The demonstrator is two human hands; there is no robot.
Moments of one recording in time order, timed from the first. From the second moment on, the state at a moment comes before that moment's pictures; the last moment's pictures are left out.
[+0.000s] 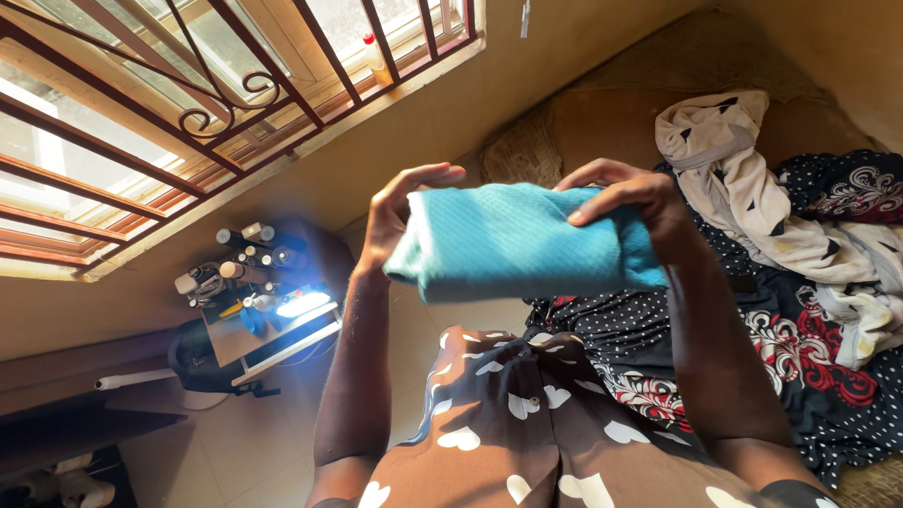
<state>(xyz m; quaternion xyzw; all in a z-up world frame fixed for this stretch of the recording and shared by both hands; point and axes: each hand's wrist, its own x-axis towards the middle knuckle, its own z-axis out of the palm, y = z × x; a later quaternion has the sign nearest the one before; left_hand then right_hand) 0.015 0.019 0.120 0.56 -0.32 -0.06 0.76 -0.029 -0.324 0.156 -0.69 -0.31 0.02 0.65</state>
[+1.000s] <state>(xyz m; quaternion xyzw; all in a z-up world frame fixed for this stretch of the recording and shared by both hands) -0.016 -0.034 0.061 0.41 -0.05 -0.33 0.85 -0.033 -0.355 0.142 -0.73 -0.32 -0.04 0.60</state>
